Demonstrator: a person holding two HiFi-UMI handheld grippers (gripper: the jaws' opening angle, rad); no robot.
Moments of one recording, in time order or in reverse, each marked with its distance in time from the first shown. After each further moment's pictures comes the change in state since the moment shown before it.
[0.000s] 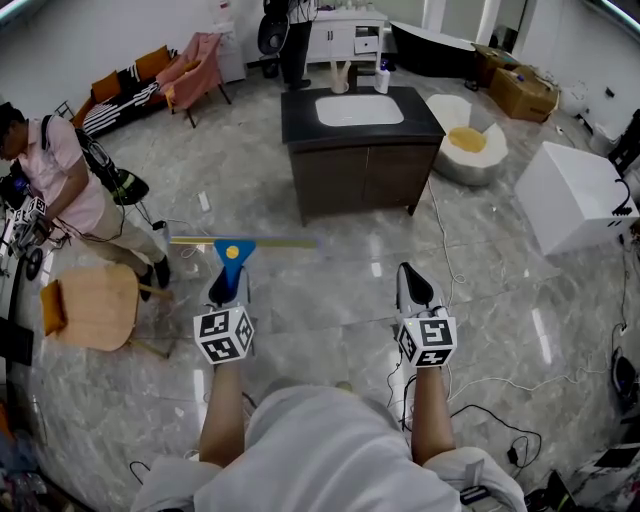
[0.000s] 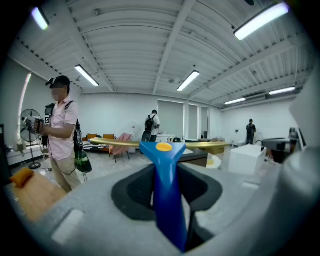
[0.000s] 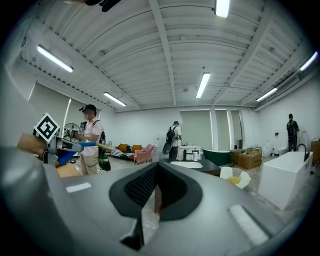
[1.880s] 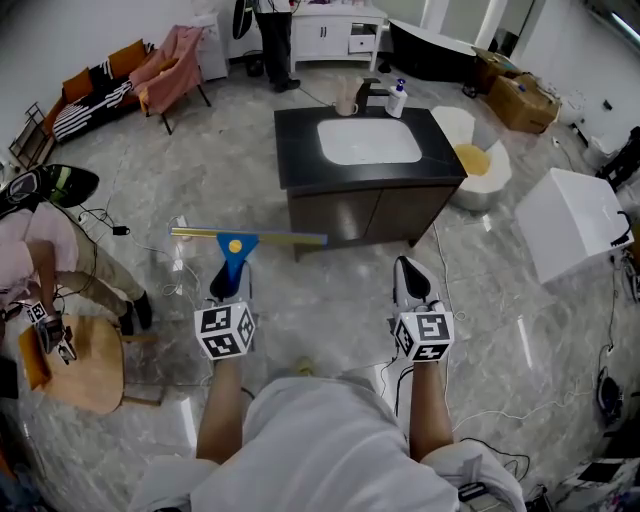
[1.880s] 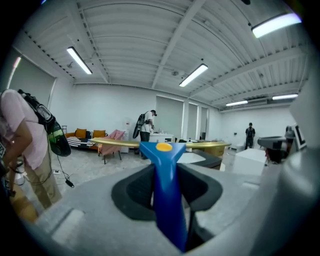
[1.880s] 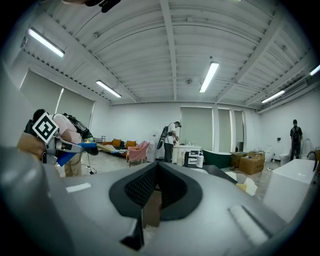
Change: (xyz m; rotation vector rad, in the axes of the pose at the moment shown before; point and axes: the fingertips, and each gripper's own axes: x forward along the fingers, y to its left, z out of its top) left arm 0.372 0.138 0.061 -0.035 0.015 -0.079; right arm 0.391 -0.047 0.024 -0.047 0.039 -0.040
